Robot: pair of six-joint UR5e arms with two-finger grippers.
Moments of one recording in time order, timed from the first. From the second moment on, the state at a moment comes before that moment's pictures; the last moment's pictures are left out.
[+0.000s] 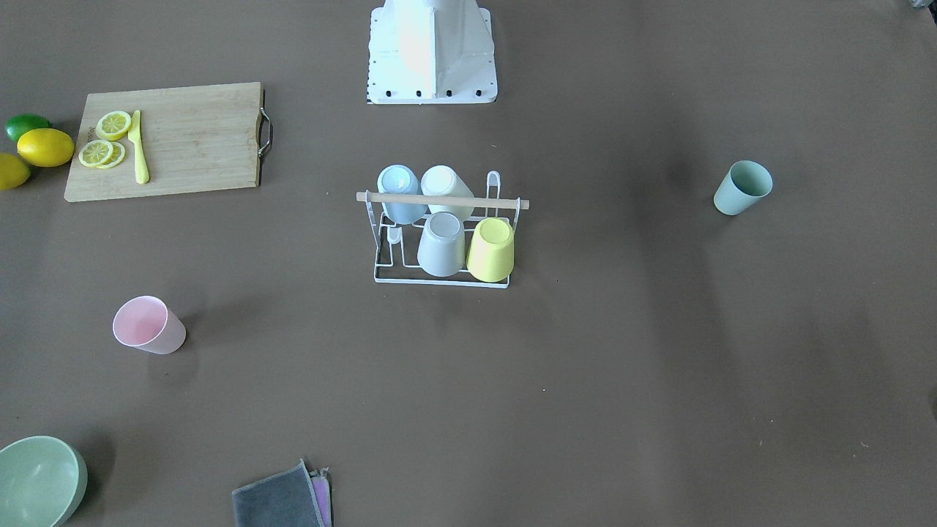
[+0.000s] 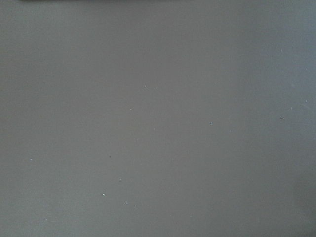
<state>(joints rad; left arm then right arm) -1.60 -1.59 -1.59 -1.45 -2.35 0.06 1.56 -1.63 1.68 -1.58 2.34 0.22</state>
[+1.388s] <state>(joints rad) -1.57 -1.60 -1.59 -1.43 -2.35 0.06 1.55 -1.62 1.72 -1.58 2.34 0.23</state>
